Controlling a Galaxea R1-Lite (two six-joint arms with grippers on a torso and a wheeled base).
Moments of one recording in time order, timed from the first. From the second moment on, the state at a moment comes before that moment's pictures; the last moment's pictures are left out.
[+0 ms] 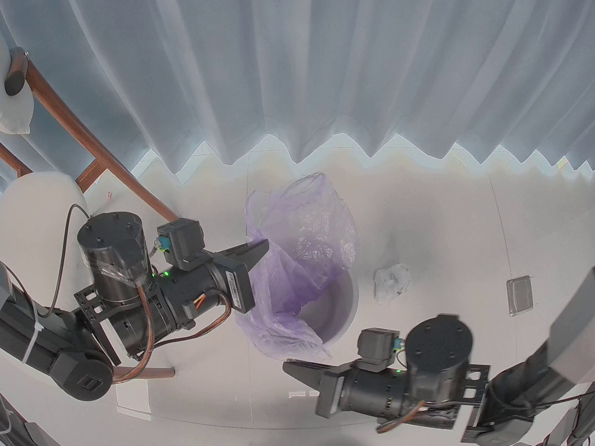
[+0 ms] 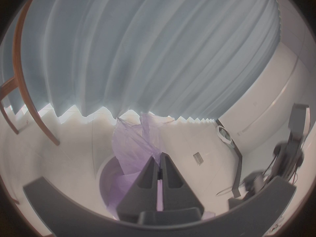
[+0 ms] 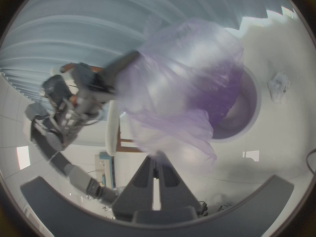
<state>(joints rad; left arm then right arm) -0.62 1.71 -0.55 -1.08 -0.05 -0.21 1.02 1.94 -0.50 -1.13 0.02 0.73</state>
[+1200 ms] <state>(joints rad) -0.71 1.69 -0.32 -1.18 -0.40 -0.09 0.74 1.66 -0.95 -0.27 -0.06 0.69</state>
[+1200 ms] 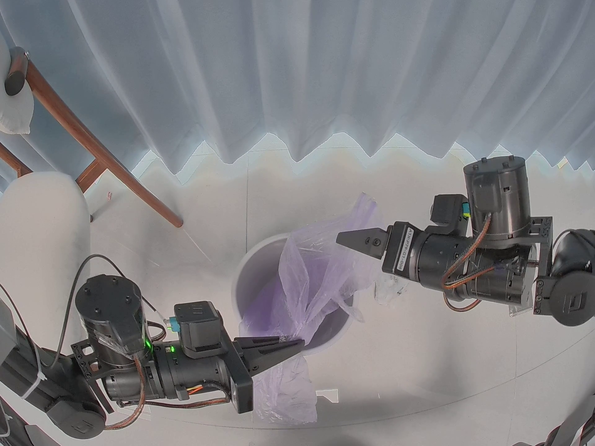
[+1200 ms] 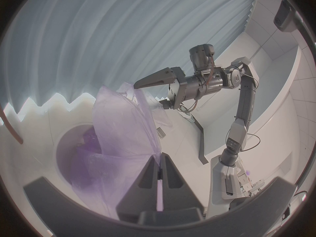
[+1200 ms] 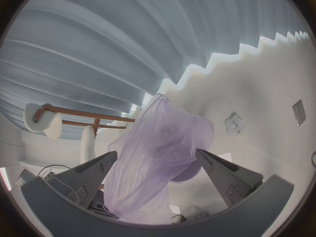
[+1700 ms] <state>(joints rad) -0.72 1.69 -0.32 -1.23 -0.37 -0.09 0.71 1.71 -0.95 -0.18 -0.07 0.69</state>
